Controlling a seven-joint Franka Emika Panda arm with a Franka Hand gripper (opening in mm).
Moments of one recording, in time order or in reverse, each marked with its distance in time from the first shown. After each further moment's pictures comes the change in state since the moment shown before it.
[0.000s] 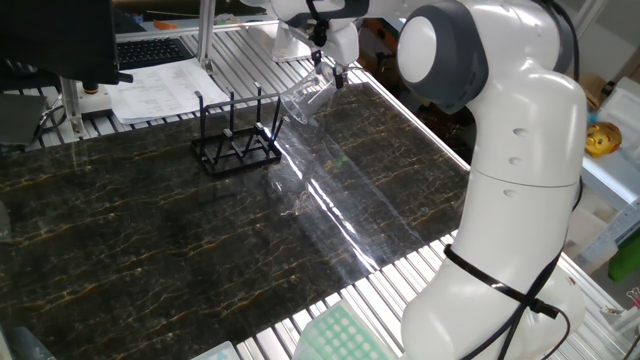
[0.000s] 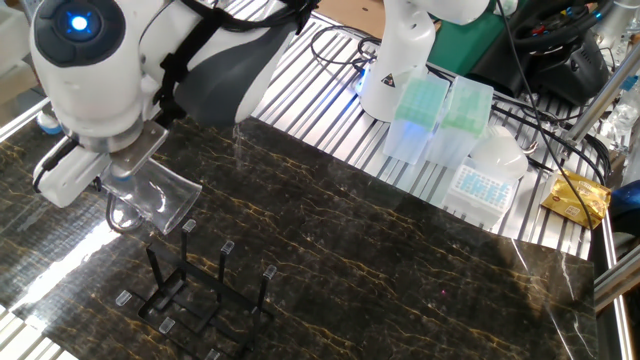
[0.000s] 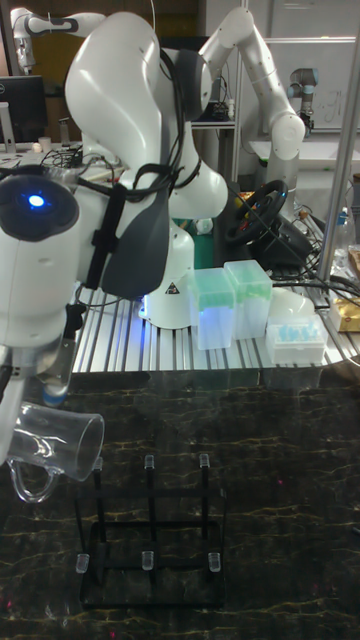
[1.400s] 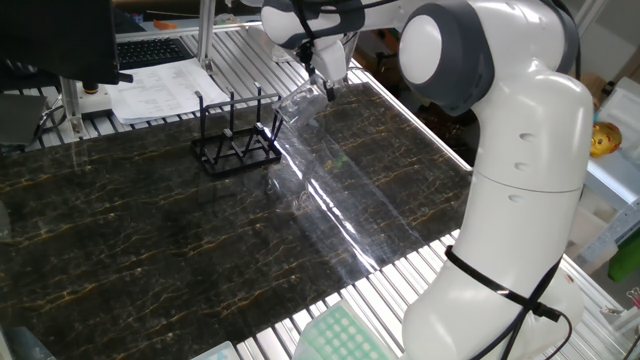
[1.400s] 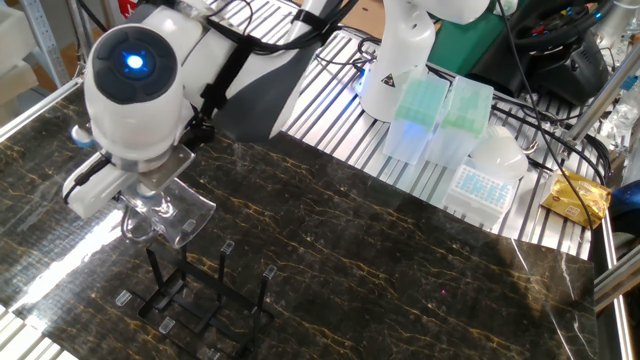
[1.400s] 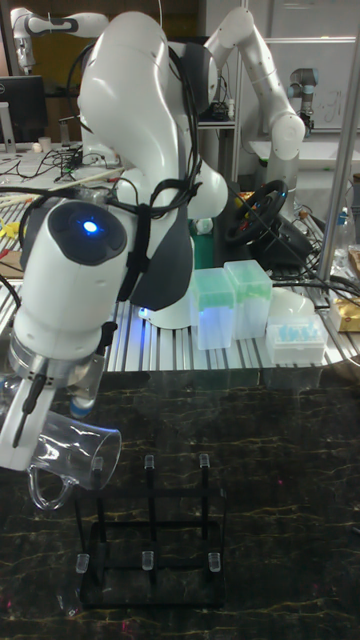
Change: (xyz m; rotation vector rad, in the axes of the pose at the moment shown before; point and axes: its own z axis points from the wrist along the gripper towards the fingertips) arm 0.030 -0.007 0.014 -0.013 -0.049 0.093
